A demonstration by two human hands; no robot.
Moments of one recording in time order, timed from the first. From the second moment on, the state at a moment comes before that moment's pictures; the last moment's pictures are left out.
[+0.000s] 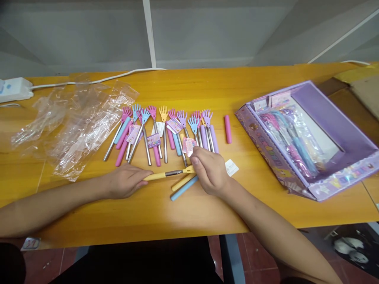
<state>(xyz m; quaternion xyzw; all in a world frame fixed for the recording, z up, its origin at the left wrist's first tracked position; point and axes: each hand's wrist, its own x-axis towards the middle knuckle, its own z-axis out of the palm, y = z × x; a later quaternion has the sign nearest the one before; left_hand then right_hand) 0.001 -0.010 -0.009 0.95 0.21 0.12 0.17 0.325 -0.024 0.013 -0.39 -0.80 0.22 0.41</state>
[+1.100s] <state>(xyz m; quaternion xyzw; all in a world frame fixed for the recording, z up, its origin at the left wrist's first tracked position) 0.001 0.002 0.002 0.93 0.17 0.17 0.29 0.327 -0.018 0.019 -0.34 -0.84 0.20 0.38</state>
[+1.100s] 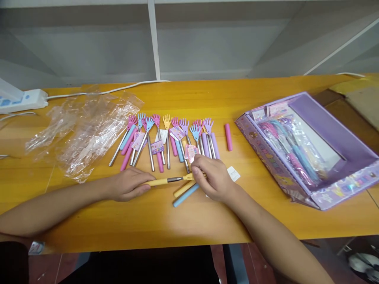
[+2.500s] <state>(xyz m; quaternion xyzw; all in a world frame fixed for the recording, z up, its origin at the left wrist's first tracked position) -0.053 -0.038 0.078 0.93 0.36 0.11 -0.04 0.312 -0.026 0.011 -0.36 -0.47 0.66 0.47</state>
